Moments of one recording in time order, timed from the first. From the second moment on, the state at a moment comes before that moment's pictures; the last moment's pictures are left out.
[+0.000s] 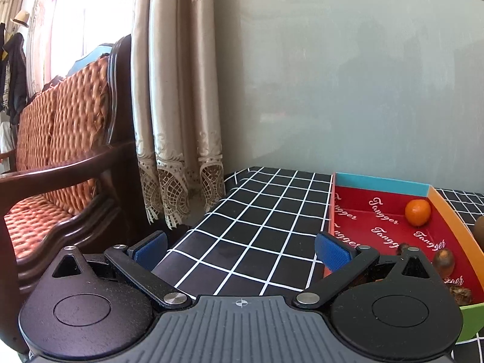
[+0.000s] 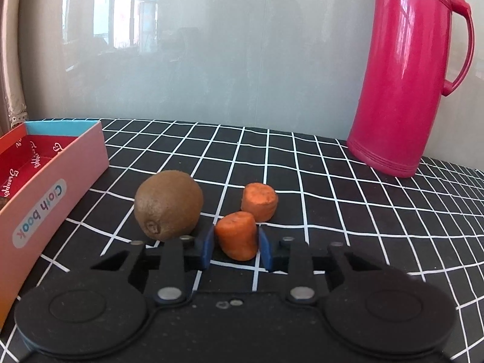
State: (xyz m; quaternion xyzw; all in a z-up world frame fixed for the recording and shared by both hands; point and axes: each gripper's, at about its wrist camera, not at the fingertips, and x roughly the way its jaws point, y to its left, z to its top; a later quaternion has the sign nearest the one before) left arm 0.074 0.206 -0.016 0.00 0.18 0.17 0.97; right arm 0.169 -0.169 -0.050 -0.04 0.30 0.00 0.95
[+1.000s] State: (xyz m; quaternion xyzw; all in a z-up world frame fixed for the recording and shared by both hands) left arm 0.049 0.232 -0.012 0.00 0.19 0.18 0.96; right arm 0.125 -0.078 0.007 -0.05 0.23 0.09 0.97
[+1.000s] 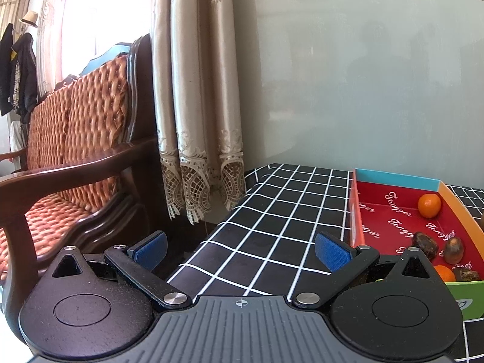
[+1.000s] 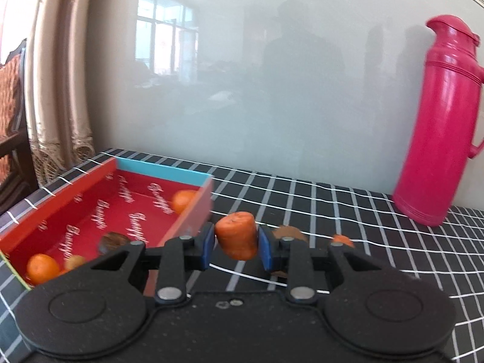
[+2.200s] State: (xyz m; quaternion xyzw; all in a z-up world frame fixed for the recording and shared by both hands) left arm 0.047 0.229 -0.009 0.00 0.19 0.17 0.97; right arm 0.105 -0.091 0.016 0.00 0.18 0.05 0.98
